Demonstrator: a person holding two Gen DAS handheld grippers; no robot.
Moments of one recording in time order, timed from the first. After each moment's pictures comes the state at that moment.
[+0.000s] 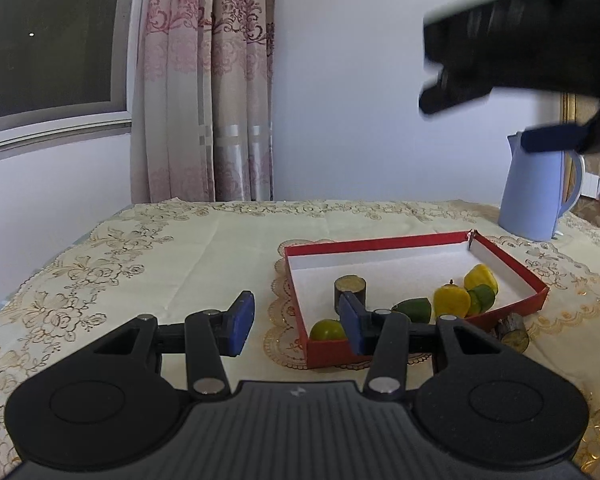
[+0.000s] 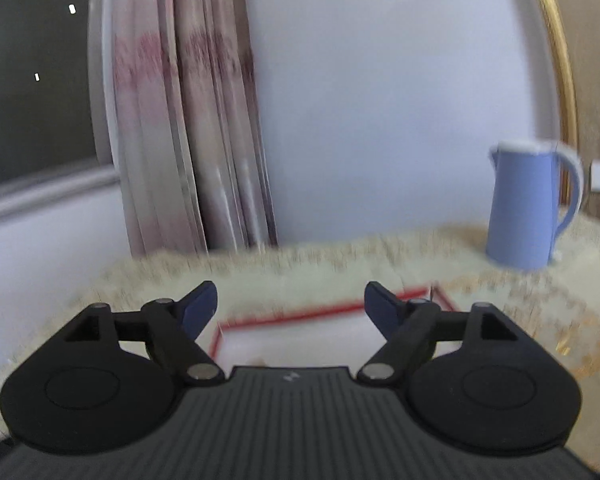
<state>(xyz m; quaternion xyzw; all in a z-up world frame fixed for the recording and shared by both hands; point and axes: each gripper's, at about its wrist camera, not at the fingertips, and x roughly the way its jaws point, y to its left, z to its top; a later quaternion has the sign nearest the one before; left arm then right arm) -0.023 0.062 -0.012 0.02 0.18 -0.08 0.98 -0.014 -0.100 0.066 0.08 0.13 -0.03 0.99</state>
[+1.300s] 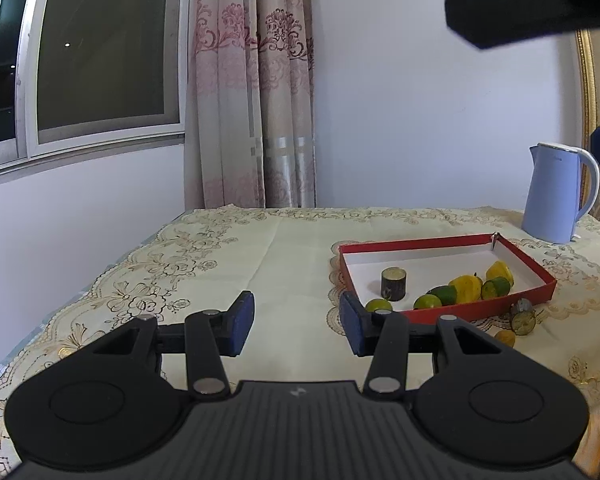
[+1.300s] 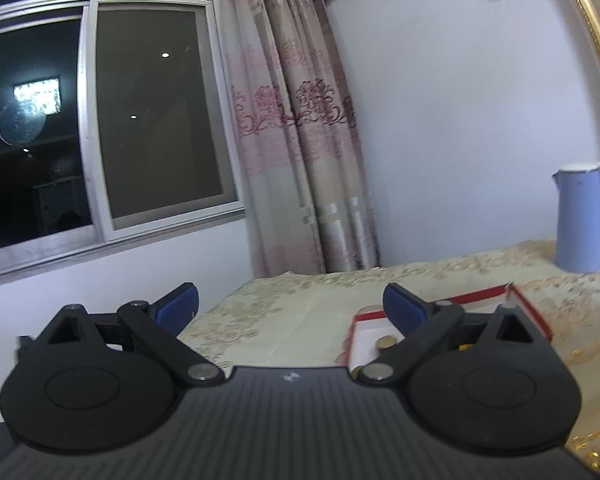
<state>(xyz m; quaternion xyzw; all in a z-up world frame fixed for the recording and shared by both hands) -0.099 0.101 0.011 0.02 0.17 -0.02 0.98 -0.178 -0.054 0.089 0.10 0.08 0.13 0.98</state>
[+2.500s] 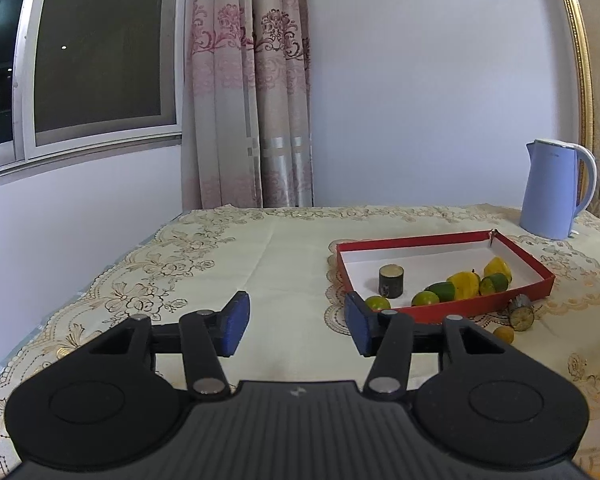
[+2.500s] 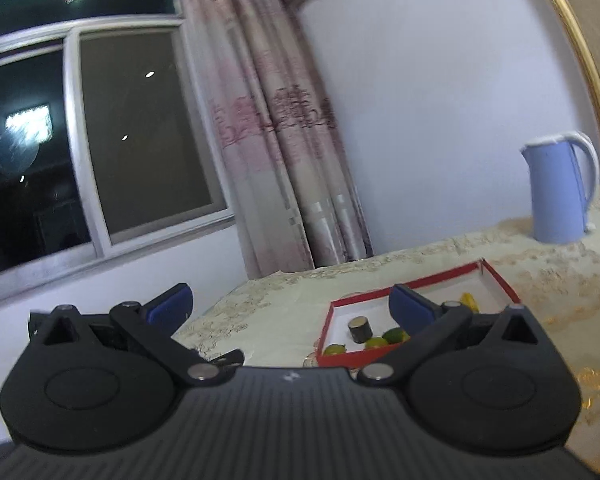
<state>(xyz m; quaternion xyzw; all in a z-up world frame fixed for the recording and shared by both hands) -0.101 0.100 0.008 0.02 0.17 -0.03 0.98 -0.213 -0.112 0.058 0.13 0.07 0.12 0.98</state>
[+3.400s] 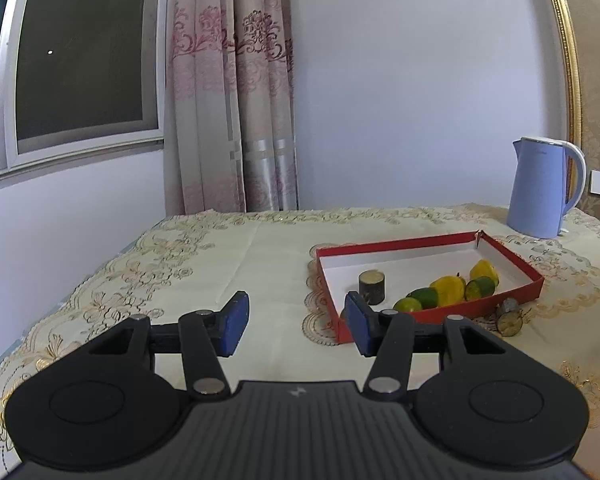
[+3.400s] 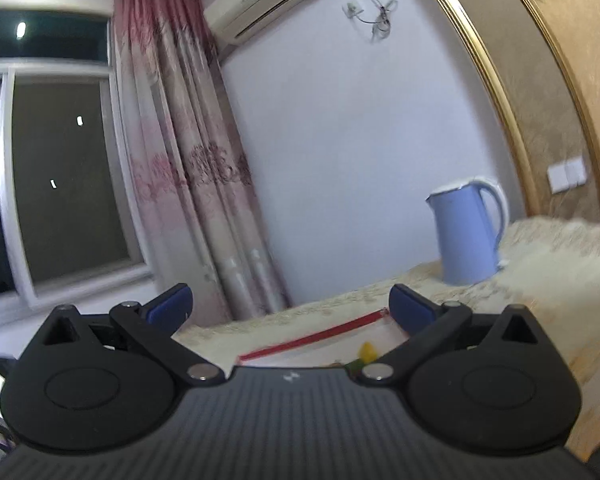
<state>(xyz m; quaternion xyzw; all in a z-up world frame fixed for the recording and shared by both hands) -0.090 0.083 0.012 0.03 0.17 -0.05 0.98 -0.227 -0.175 0.055 0.15 0.01 -0.01 0.99</state>
